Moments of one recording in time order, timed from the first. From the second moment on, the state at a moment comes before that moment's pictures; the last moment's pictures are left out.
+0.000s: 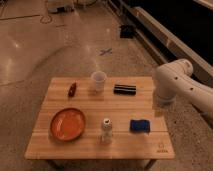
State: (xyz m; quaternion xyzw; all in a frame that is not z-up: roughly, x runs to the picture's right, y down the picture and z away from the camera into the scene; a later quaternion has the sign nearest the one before) arm 0.257 0.123 0.698 -0.34 0.01 -0.02 0.94
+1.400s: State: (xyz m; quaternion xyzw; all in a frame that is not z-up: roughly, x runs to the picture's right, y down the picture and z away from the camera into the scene) arm 0.218 0.192 0.817 -0.34 -0.08 -0.03 0.94
